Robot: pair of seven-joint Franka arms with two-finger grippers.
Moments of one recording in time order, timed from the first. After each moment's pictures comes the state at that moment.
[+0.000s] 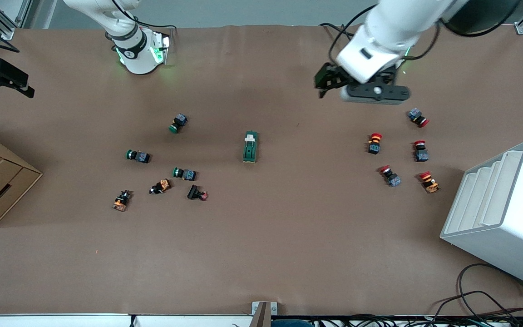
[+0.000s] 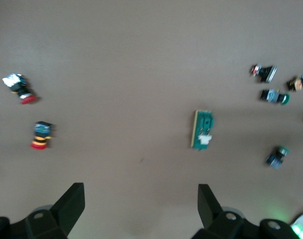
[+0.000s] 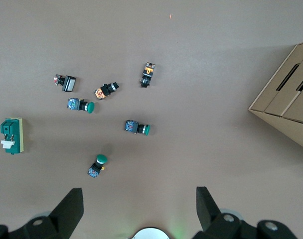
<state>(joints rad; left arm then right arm) -0.02 0.09 -0.61 -1.56 -0.10 1.70 -0.66 0.00 -0.08 -0.03 -1.52 0.03 1.40 -0.05</state>
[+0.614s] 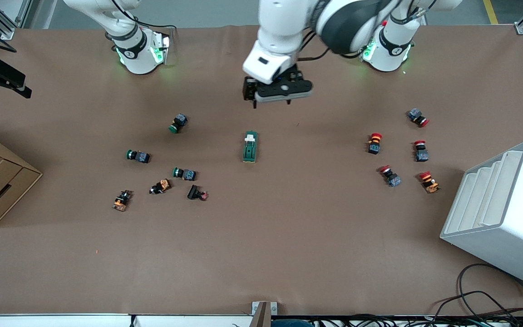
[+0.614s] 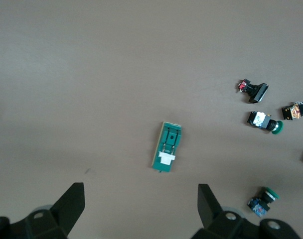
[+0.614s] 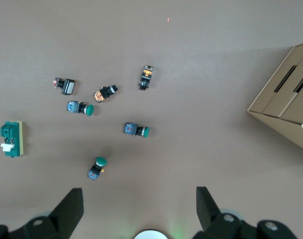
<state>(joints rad) -0.38 0.31 -0.61 -1.58 0.24 1.94 -1.23 -0.01 -0.08 -0.04 -1.52 0.03 1.40 -0.05</state>
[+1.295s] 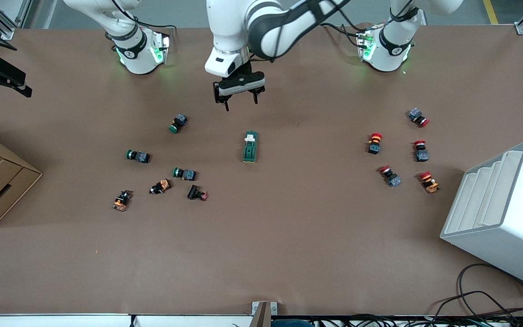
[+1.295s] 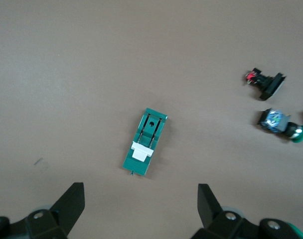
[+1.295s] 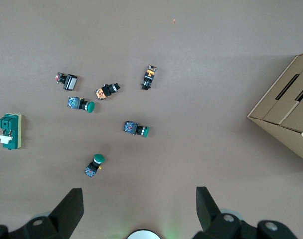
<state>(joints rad) -0.63 0.52 -0.61 -1.60 0.68 2.01 -1.78 -0.01 -0.08 -0.04 -1.52 0.03 1.40 -0.11</state>
